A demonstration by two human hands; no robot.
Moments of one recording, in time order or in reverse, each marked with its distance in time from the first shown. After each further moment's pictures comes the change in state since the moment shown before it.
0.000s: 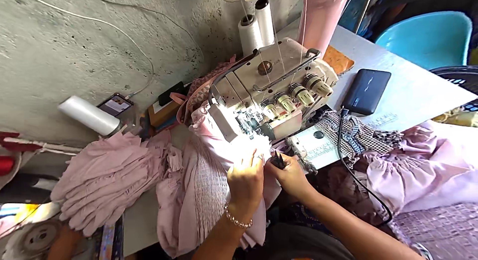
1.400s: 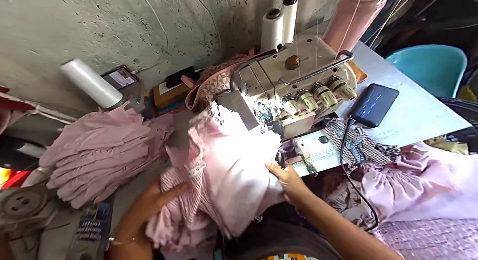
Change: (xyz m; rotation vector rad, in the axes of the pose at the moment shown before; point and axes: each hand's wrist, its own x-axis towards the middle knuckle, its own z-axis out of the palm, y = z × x) left_hand -0.047 -0.150 -0.155 -0.873 -0.487 -0.792; right_hand -0.017 -0.018 0.019 0.230 0.013 0.408
